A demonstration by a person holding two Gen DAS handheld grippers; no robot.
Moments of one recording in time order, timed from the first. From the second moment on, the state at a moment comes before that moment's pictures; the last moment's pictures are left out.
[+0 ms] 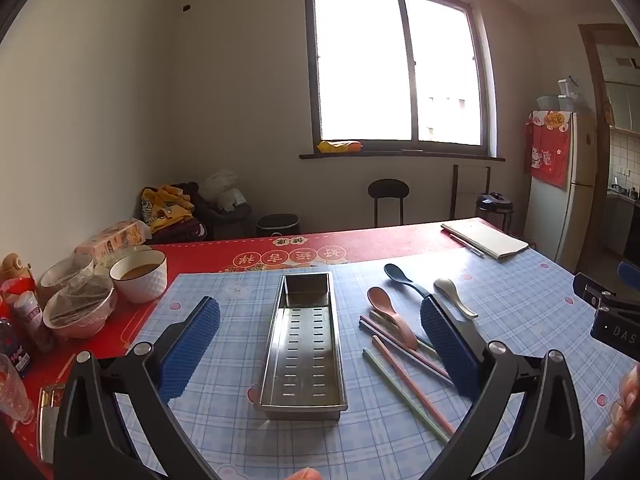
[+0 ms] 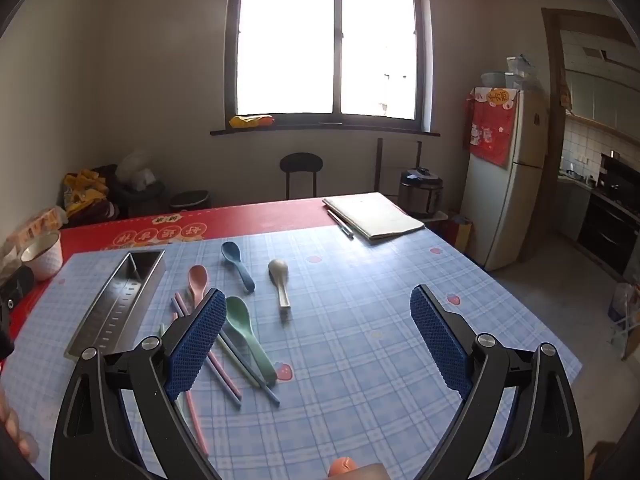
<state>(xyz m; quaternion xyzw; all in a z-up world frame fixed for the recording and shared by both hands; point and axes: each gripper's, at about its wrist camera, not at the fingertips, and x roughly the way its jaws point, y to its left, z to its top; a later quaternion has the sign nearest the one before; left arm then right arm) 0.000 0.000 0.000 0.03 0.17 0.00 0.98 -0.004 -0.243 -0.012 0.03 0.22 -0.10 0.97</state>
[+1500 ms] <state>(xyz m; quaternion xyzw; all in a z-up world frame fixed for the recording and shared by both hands) -0.006 0.005 0.006 0.03 0.16 0.00 0.99 -0.005 -0.243 -0.010 0.03 0.22 -0.10 0.97</state>
